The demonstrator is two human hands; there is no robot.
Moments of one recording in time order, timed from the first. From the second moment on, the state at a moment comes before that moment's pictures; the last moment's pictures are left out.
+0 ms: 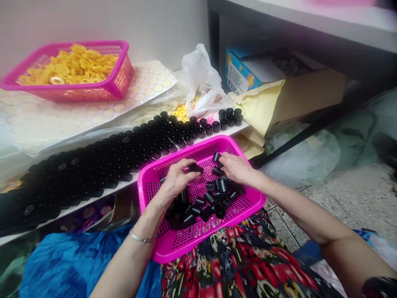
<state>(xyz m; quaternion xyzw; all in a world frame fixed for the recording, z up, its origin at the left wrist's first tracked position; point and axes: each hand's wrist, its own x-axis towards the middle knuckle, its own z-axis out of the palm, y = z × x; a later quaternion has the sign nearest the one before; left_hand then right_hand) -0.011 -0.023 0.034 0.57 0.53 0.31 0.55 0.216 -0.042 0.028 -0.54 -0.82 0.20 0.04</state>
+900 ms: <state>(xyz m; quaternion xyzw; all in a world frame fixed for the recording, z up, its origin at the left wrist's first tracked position) -0.067 -0.078 0.033 0.36 0.54 0.48 0.59 0.164 -0.023 0.024 -0.45 -0.84 0.26 -0.14</state>
